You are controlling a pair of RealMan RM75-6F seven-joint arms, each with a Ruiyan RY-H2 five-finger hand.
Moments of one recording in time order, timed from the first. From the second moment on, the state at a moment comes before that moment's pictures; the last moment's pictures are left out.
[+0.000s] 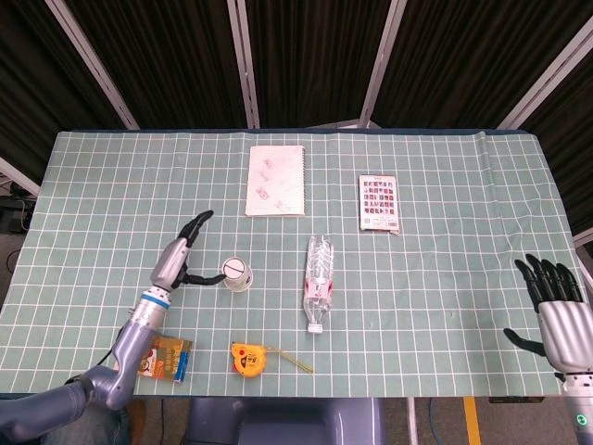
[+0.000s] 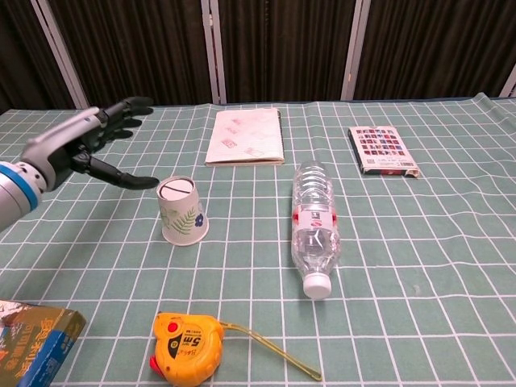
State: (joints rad) left arm -0.56 -1.69 -0.21 -1.24 1.39 1.11 -0.53; right arm 0.09 -1.01 0.06 -1.69 -1.52 1.48 -0.06
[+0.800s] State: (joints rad) left arm -0.13 -1.17 -0.02 -1.73 1.46 1.59 0.05; right arm 0.06 -1.00 0.05 -1.70 -1.61 1.56 -0.02
